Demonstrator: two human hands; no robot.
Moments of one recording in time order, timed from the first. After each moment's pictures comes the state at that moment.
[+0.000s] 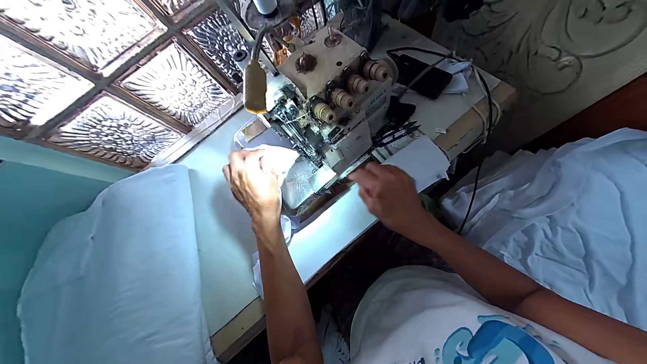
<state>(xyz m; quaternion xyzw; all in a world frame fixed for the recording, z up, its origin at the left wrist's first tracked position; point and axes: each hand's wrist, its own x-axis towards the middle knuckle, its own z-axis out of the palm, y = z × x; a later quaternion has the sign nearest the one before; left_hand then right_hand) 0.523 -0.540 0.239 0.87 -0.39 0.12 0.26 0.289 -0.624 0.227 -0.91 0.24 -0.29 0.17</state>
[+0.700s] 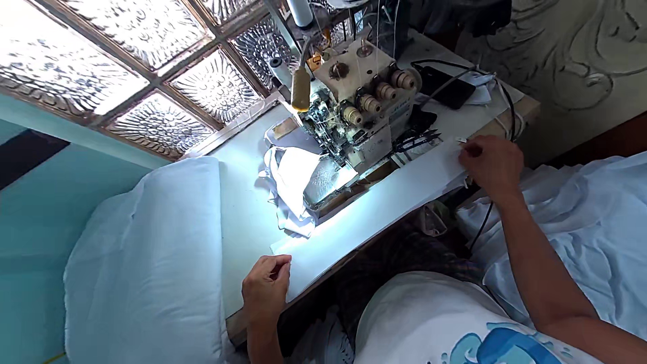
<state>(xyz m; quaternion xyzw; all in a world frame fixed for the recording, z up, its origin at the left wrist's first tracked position) 0.455 -0.355 0.218 0.89 -0.36 -0.04 0.29 0.197 -0.736 0.197 -0.82 0.49 -0.23 0.20</state>
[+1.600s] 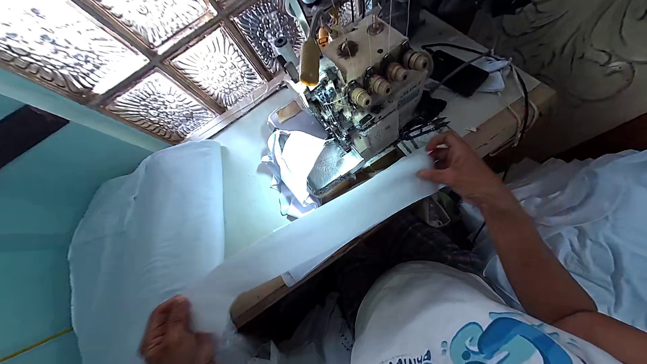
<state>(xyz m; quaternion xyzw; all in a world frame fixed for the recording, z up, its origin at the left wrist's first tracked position) 0.478 -0.256 0.248 0.78 -0.11 0.02 0.62 0.234 -0.671 0.229 -0.71 0.29 -0.22 0.60</state>
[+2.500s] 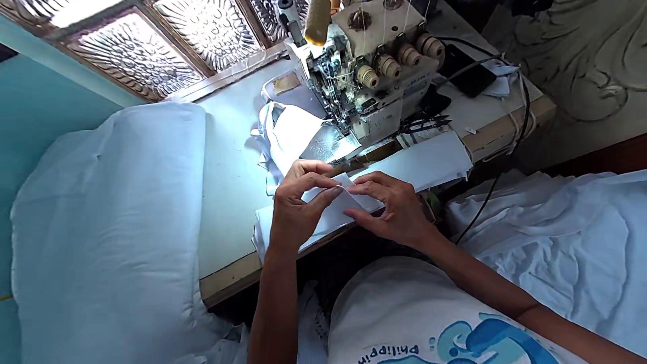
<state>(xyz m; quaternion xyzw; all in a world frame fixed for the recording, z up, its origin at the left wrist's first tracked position) 0.434 -0.457 0.248 0.66 -0.50 -0.14 0.54 0.284 -0.589 0.219 -0.86 0.06 -0.36 0.37</state>
